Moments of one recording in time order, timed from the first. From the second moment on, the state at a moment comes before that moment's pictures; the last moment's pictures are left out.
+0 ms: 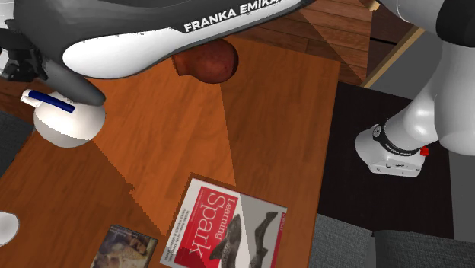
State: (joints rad) arm -0.03 0.61 0.59 -1.09 -0.59 2.09 0.55
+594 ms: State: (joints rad) arm -0.07 0.59 0.58 -1.24 -0.61 2.22 0.60
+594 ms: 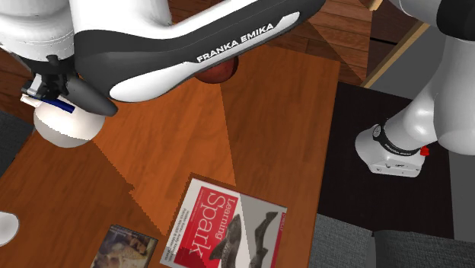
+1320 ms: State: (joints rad) arm -0.07 0.61 0.55 -1.35 -0.66 2.34 0.65
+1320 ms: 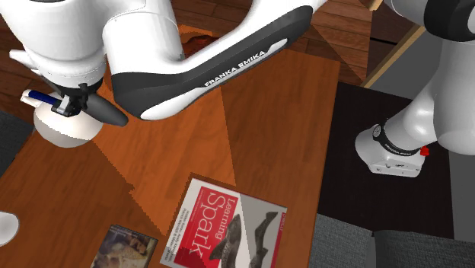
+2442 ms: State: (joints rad) arm -0.05 0.69 0.48 -1.44 -0.75 2.50 0.75
